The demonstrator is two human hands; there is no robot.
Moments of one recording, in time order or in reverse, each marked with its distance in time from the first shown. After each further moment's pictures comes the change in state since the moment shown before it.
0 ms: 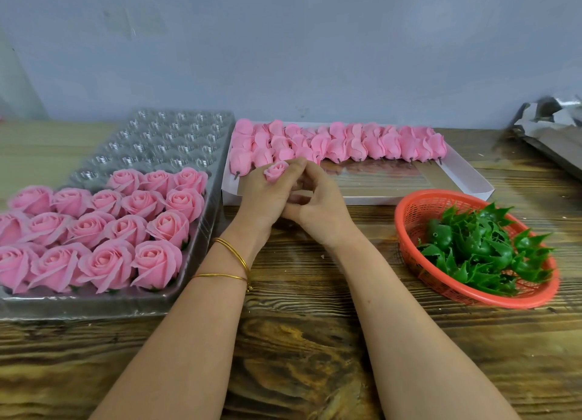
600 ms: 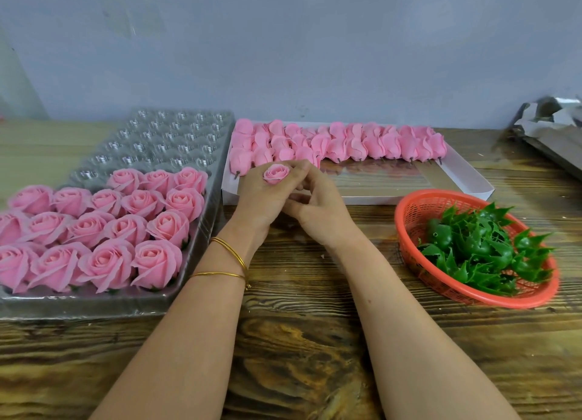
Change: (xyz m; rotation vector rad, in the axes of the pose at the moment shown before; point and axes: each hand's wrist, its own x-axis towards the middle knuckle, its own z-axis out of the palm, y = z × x) left_hand 0.001 -0.001 -0.007 0.042 -0.069 0.052; right_hand -0.001 0.001 0.000 0.011 -0.071 -0.032
